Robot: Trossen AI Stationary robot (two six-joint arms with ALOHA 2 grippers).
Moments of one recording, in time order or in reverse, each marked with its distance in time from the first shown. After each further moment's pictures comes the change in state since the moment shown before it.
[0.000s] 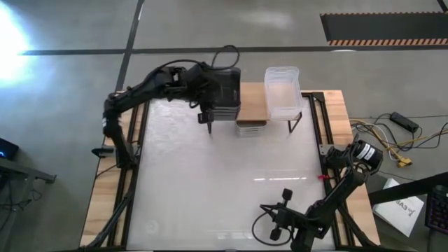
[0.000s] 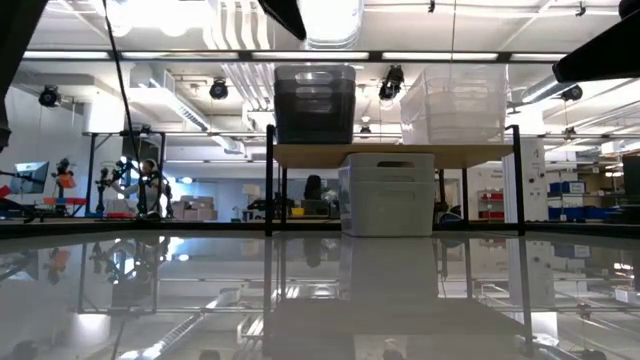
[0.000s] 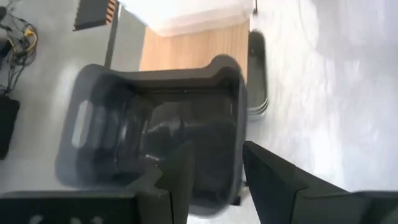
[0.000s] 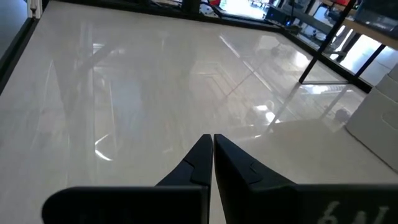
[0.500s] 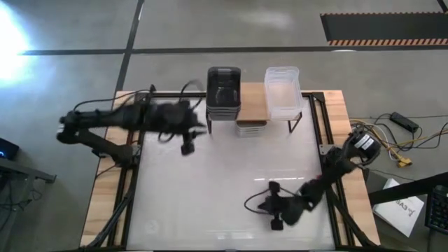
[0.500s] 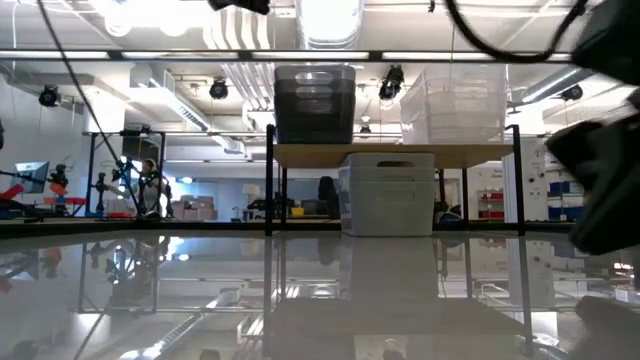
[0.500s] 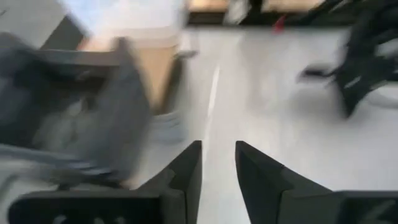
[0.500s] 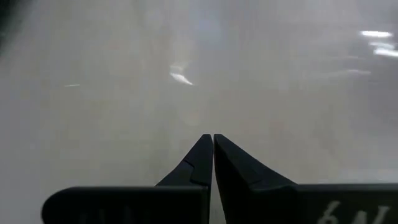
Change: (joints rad) left arm -0.224 -0.502 -0.755 0.468 0.004 -0.341; right arm -0.190 -0.079 -0.307 0.430 -0.609 -0.192
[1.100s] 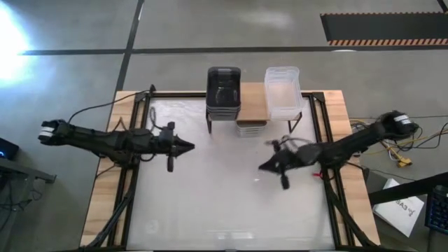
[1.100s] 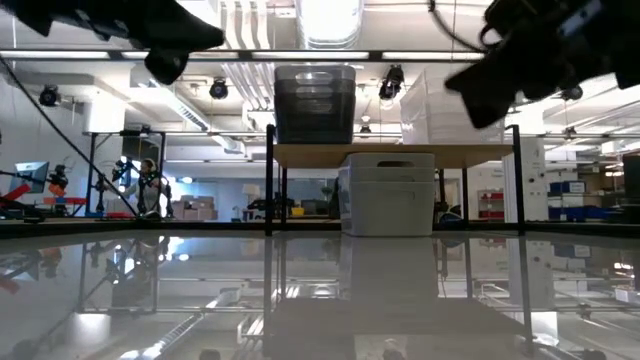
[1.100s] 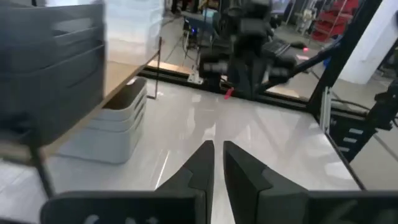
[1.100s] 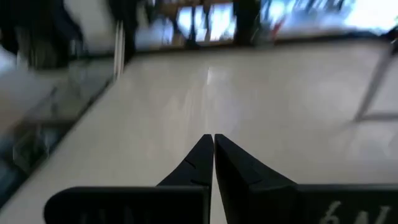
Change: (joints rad) left arm -0.150 -0.507 -0.956 0.929 0.002 -0.224; right arm -0.513 -0.621 -0.367 0.373 -0.467 -0.475
